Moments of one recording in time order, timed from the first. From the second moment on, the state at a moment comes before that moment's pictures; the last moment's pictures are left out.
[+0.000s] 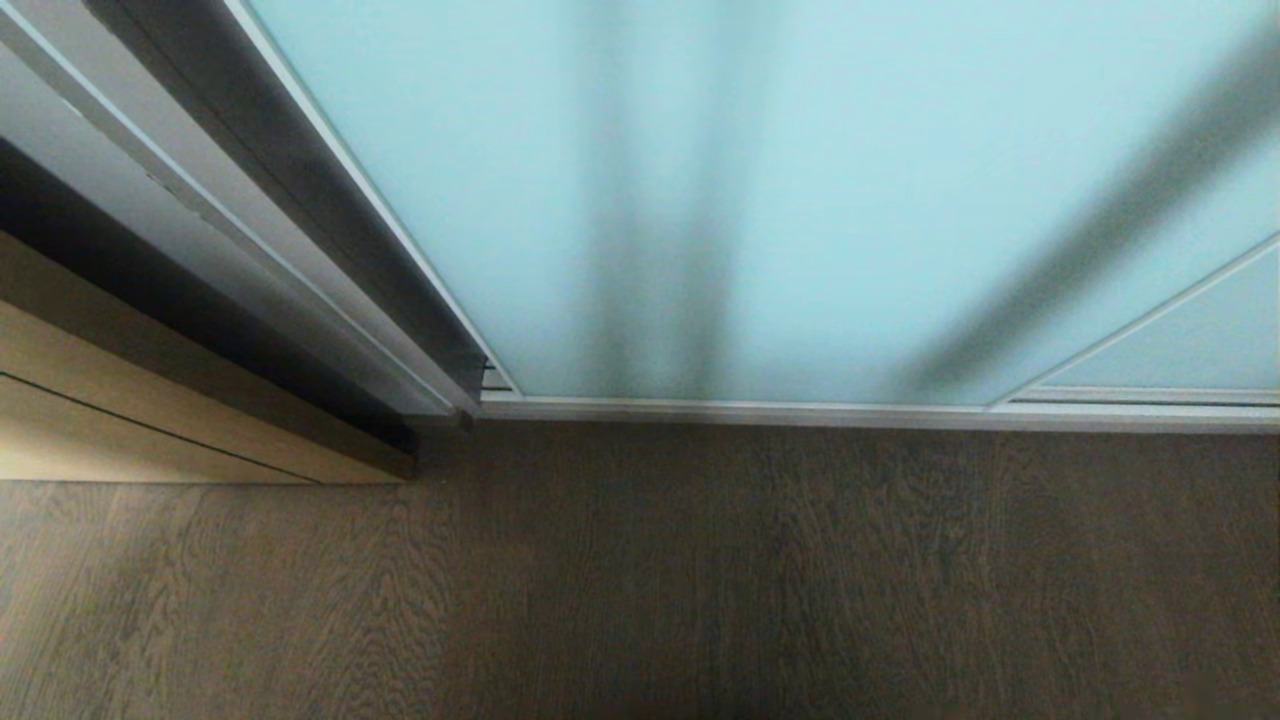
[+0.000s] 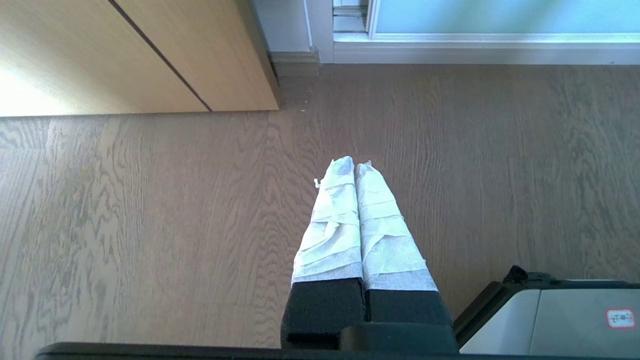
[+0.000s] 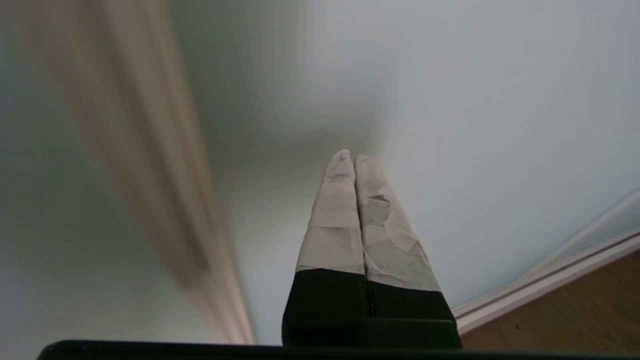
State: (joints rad) left arm 0.00 0.00 0.00 0.00 -0.01 0.04; right arm -0.78 1.55 -1.47 -0.56 0.23 0.35
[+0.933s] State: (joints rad) left arm 0.00 0.00 0.00 0.00 -0.01 0.04; right arm -0.72 1.69 -1.57 -0.57 0.23 0.35
